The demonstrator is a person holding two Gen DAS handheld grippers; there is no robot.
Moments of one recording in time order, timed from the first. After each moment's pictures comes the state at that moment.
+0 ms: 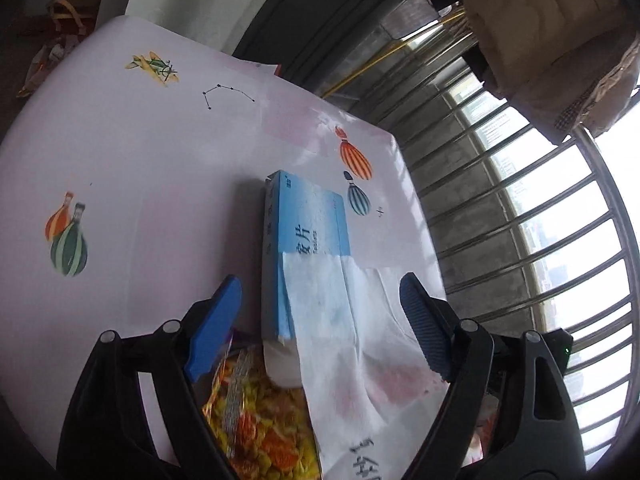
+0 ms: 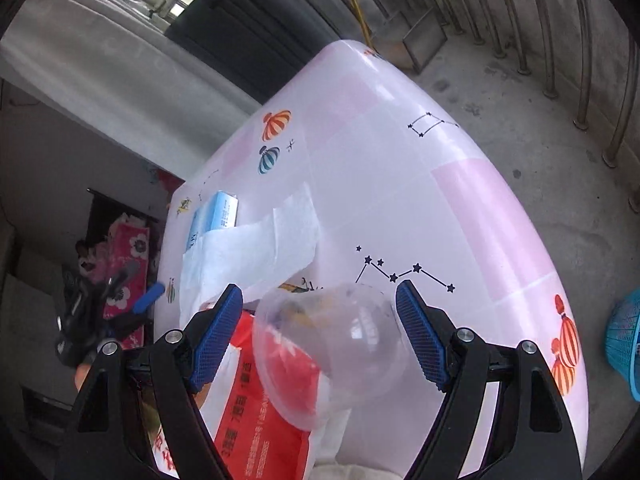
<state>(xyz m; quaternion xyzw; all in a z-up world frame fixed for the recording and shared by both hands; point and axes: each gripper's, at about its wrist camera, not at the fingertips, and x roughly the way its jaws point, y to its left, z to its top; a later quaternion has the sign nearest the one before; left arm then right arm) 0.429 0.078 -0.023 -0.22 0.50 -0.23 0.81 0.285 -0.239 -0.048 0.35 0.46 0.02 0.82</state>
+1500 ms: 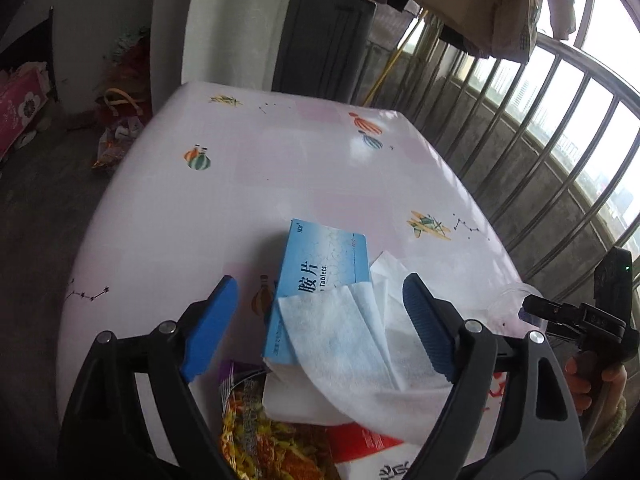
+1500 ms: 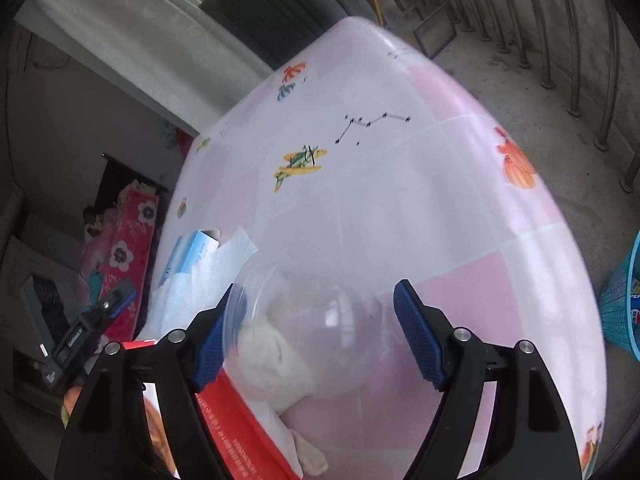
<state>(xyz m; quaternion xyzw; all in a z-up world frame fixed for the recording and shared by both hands) 0.204 0.097 0.014 -0.07 0.40 -0.15 0.90 0.151 -0.215 -0.044 0.32 0.44 0.06 0.84</state>
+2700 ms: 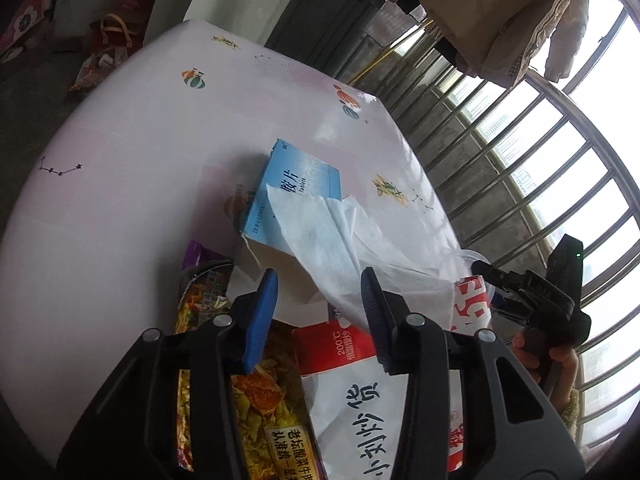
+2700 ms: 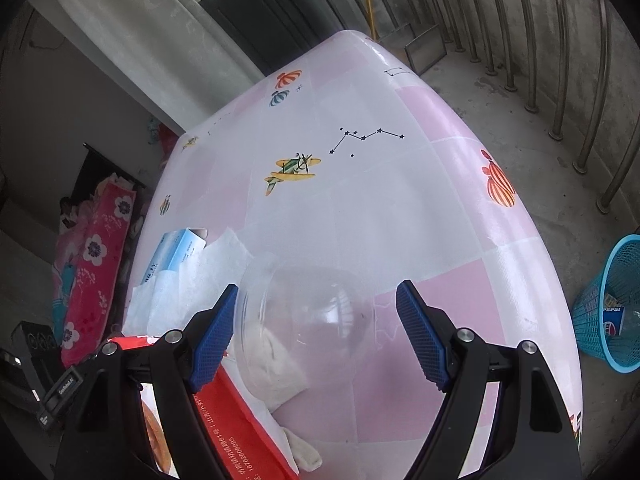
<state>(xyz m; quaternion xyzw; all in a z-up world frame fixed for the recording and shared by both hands) 0.153 0.123 -0.029 -0.21 0.44 -0.21 0.85 0.156 -0.196 -0.039 0.27 0.46 0.02 0.85</state>
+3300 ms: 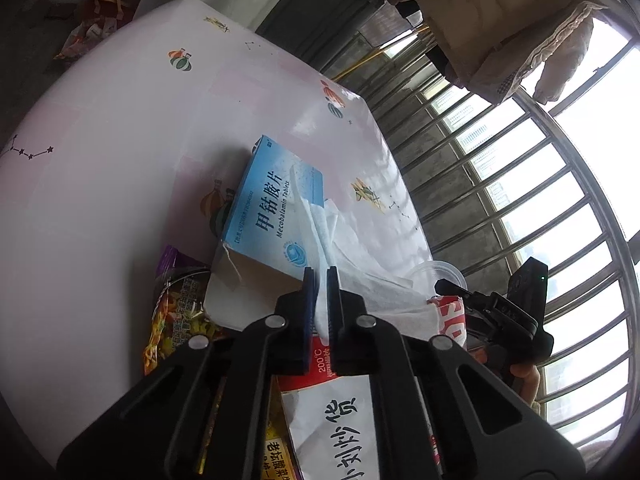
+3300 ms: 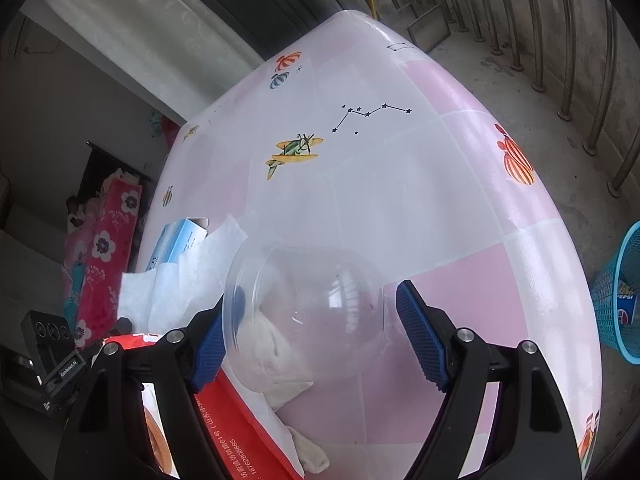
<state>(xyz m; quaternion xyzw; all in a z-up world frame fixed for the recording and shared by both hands) 0.166 0.130 -0.033 -0.26 0.44 -0.25 0.82 0.160 -0.193 -0.049 0.28 0.48 0.04 0.83</state>
